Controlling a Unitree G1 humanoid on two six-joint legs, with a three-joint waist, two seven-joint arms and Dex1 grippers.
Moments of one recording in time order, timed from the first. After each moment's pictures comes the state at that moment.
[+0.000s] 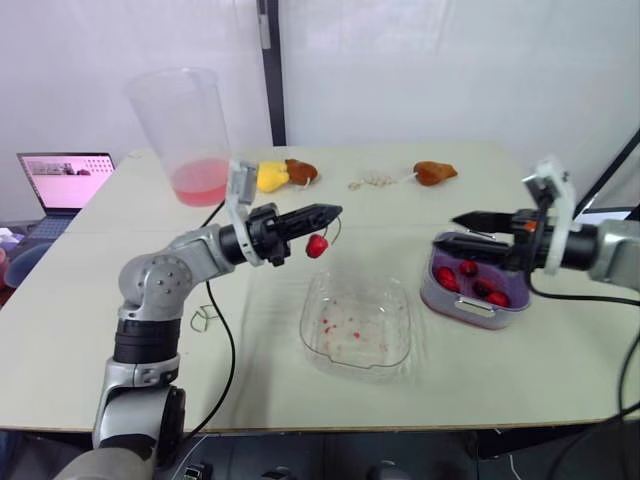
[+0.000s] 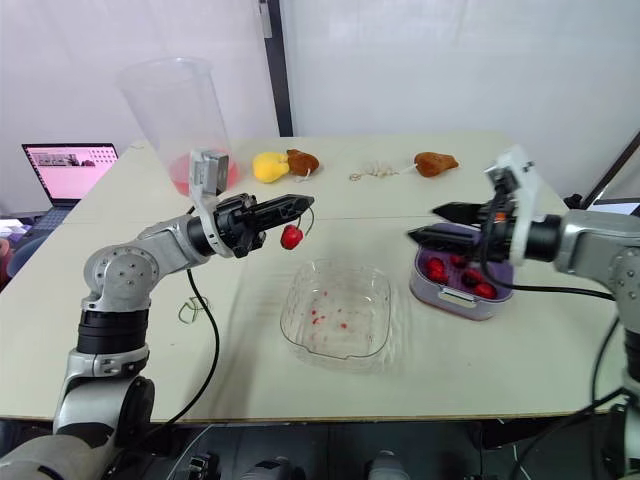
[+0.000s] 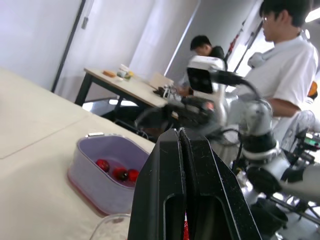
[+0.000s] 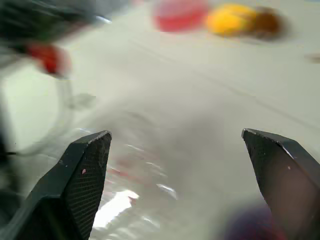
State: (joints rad) left arm -0.79 0.34 0.15 -0.03 -0.97 0.92 -0.84; right arm -0.67 -0.79 -0.29 -0.29 1.03 1.21 0.72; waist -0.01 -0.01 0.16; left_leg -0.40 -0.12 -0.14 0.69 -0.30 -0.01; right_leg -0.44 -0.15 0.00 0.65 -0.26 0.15
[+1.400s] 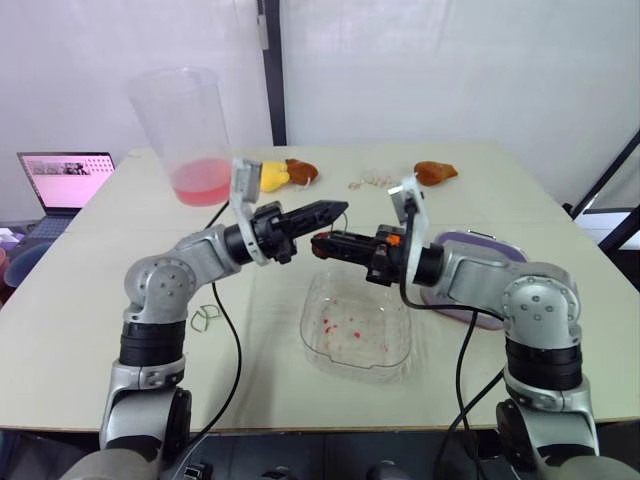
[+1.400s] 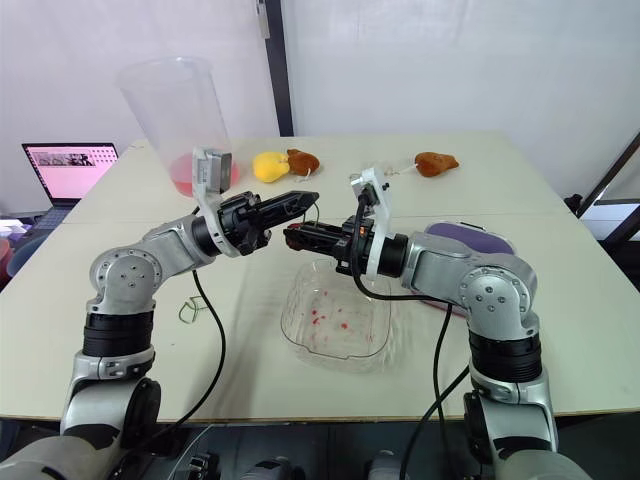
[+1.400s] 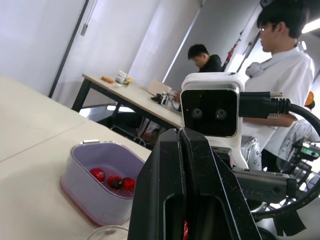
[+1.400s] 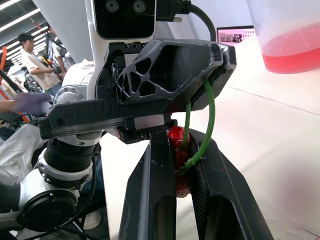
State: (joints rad) left arm -0.79 0.33 0.14 -0.06 -1.01 0.93 -0.79; right arm -0.72 -0.43 -0.11 -0.33 1.14 1.15 0.39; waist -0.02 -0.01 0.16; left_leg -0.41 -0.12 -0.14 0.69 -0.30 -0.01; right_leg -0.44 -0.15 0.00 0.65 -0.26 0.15
